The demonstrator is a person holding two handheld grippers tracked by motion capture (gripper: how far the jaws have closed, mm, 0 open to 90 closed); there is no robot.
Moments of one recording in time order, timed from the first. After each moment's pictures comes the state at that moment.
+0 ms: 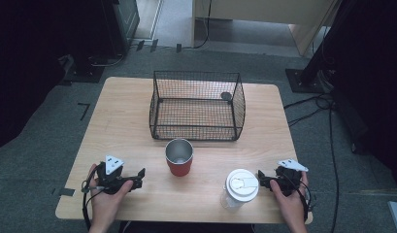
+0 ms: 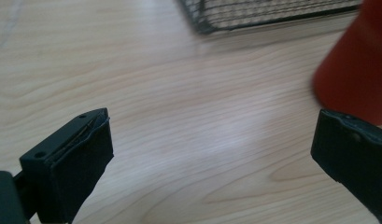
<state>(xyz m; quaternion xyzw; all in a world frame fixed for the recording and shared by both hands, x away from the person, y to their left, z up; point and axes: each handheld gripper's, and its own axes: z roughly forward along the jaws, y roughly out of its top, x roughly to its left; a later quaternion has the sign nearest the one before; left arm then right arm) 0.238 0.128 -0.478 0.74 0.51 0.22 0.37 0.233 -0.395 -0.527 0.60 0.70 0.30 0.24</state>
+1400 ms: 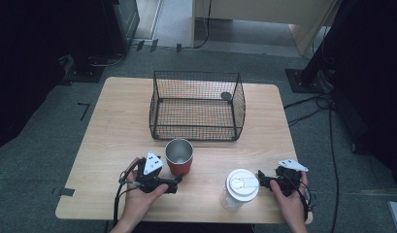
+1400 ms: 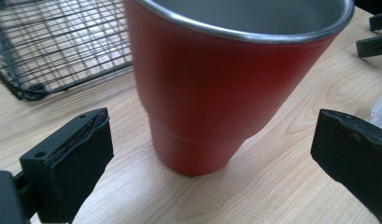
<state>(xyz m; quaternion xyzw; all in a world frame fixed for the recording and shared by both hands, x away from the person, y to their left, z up) 0.239 0.036 -0.466 0.80 0.40 0.15 0.43 0.233 -0.395 -0.527 0.60 0.70 0.30 0.24</state>
